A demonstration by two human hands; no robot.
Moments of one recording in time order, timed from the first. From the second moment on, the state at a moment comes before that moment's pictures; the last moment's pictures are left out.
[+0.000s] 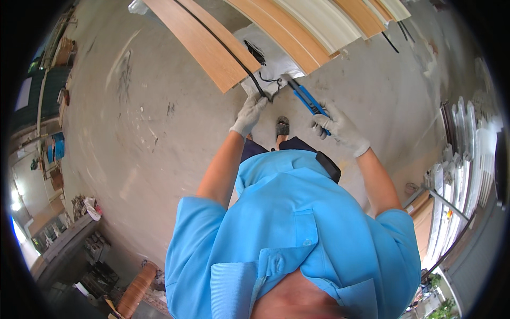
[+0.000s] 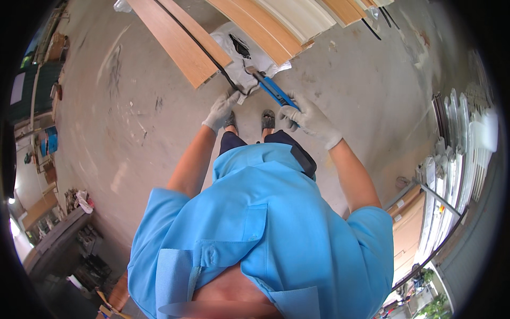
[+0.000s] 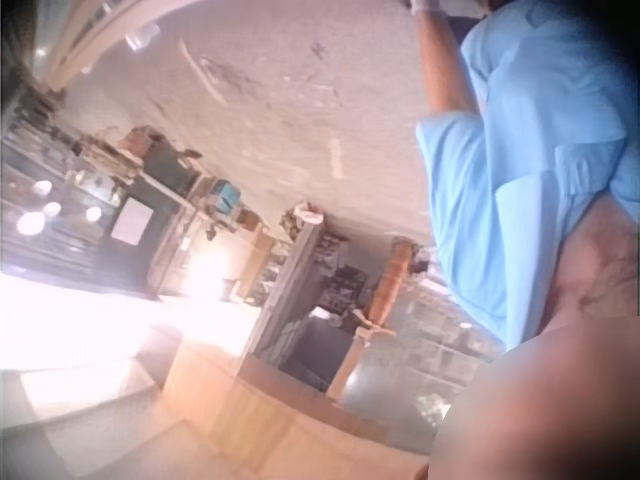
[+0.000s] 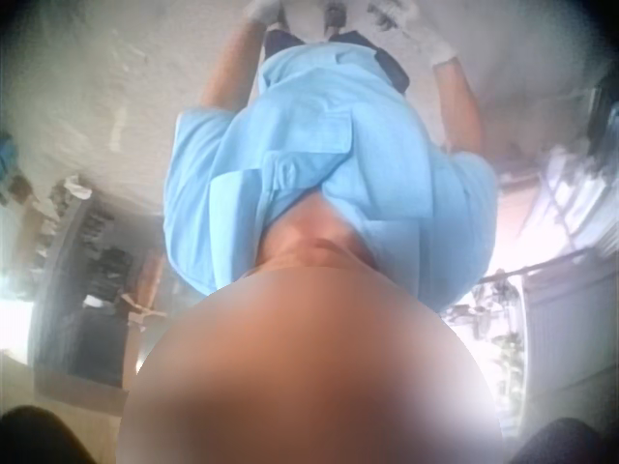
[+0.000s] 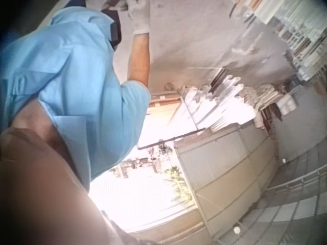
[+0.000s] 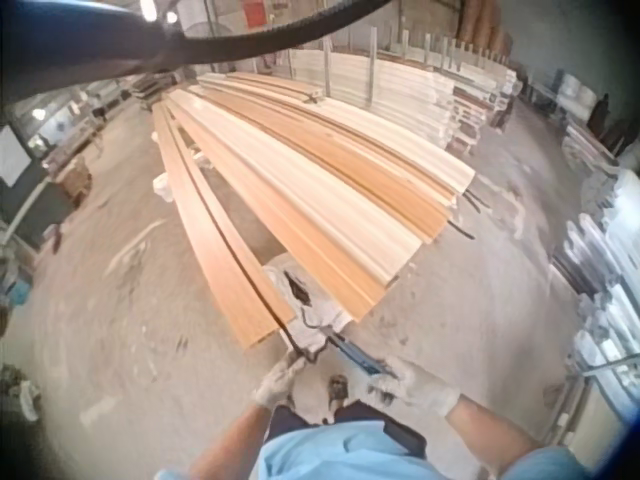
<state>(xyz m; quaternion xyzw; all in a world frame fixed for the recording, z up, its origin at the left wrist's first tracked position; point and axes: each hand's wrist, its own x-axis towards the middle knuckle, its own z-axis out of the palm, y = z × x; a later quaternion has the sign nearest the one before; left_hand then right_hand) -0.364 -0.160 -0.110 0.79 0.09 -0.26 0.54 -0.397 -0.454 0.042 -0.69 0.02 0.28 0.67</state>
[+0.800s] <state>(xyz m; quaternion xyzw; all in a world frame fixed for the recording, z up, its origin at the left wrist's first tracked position) -0.430 -0.063 0.036 0.72 0.21 -0.04 0.66 -0.393 -0.565 -0.046 -0.92 0.02 0.29 0.25</state>
